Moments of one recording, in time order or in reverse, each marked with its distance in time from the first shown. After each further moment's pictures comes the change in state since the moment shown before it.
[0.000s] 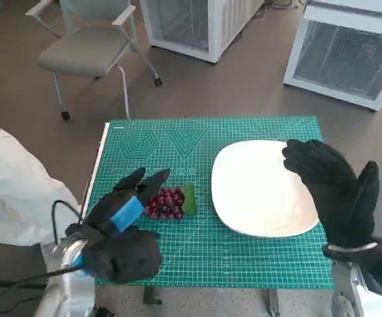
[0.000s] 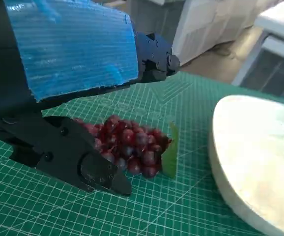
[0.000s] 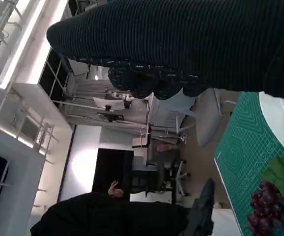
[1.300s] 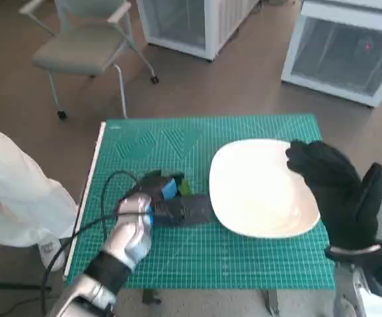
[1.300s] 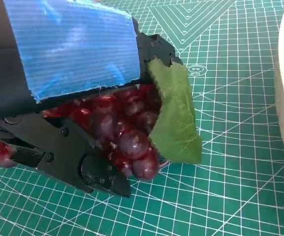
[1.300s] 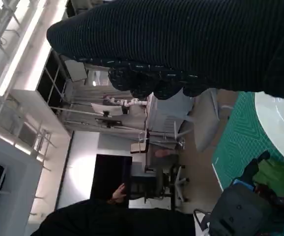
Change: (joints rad) left arm -0.494 -0.170 -0.285 1.008 0.065 -0.032 0.201; right arm 0.021 0.002 -0.010 -0.037 0.000 0.015 -0.016
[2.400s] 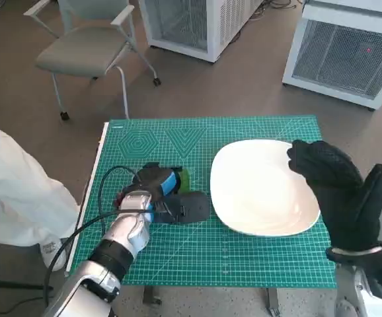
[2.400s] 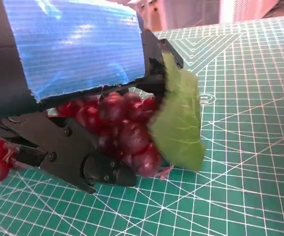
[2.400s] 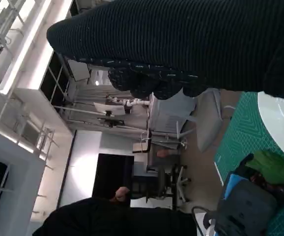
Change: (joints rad) left arm -0.085 -0.010 -0.036 0.256 -0.036 -0.180 0.262; right arm 0.002 -0.004 -0.001 -0.004 -0.001 0.000 -0.001
